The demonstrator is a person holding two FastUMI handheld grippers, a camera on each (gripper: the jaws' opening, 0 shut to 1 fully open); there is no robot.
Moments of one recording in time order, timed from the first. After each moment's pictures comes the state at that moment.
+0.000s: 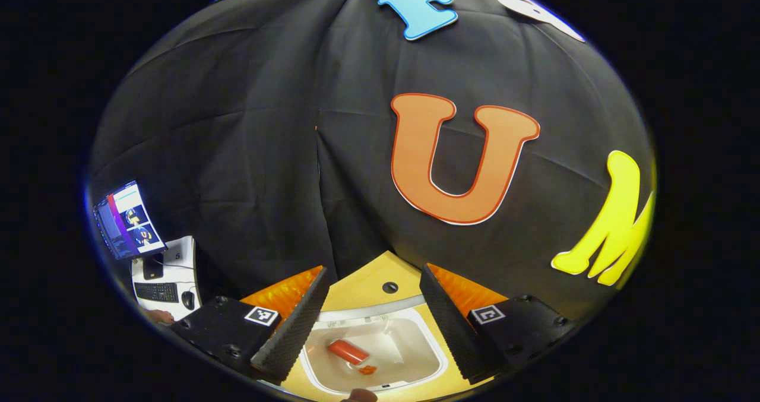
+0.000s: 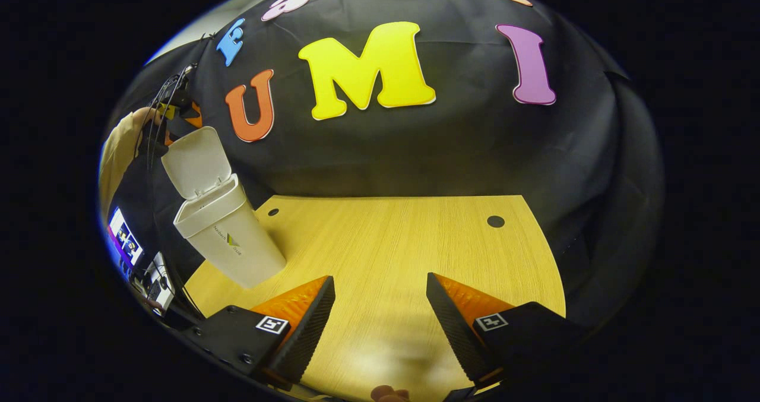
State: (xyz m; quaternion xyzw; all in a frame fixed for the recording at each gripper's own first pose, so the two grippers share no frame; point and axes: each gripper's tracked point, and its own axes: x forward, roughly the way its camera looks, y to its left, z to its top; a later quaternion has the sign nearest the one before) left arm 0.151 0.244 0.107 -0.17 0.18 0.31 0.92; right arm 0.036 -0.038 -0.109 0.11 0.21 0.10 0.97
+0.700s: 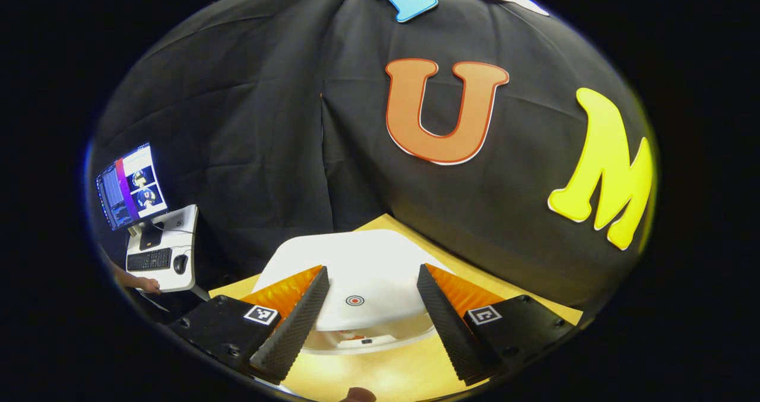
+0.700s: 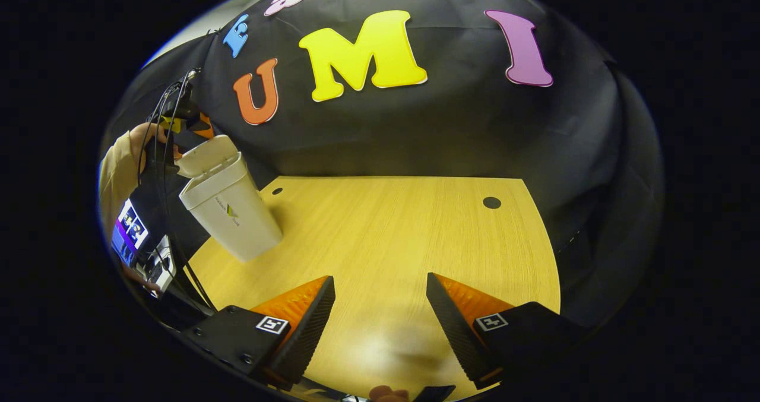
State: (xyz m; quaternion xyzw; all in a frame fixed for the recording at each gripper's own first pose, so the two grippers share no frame) left arm 0.108 0.147 0.001 -0.19 0.22 0.32 0.90; right arm 0.011 -0.085 -0.155 0.09 0.24 0.12 0.96
